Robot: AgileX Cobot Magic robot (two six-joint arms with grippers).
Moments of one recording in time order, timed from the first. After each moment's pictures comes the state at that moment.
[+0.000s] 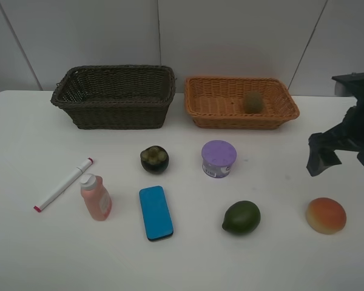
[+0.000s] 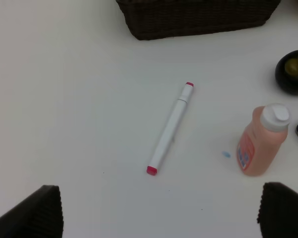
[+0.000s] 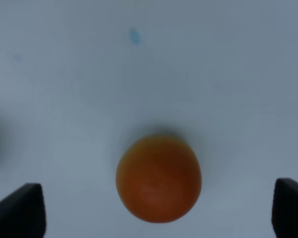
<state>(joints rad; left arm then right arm) 0.00 0.07 -0.50 -0.06 1.06 0.06 0.16 1.39 -0.84 -0.12 0.96 0.06</state>
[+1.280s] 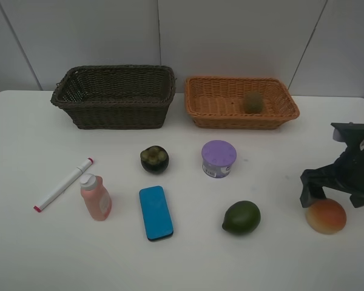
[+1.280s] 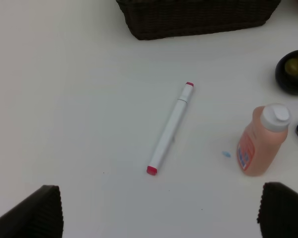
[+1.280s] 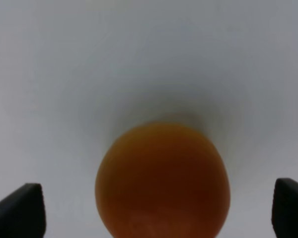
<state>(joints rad) 0.00 0.07 -0.50 -0.06 1.06 0.06 0.06 1.54 -0.62 -0.07 0.67 0.14</state>
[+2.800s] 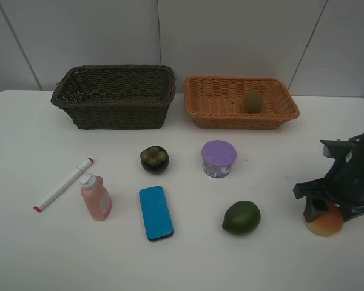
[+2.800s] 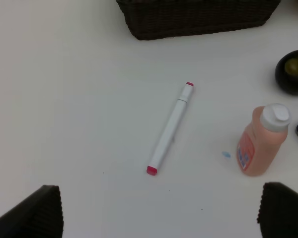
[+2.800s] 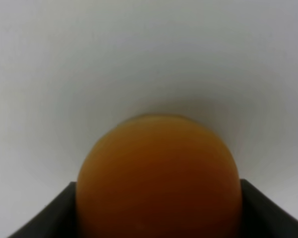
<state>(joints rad) 0.00 0.07 -0.50 -0.06 1.06 0.06 0.06 1.65 -0.62 -0.04 0.67 0.14</state>
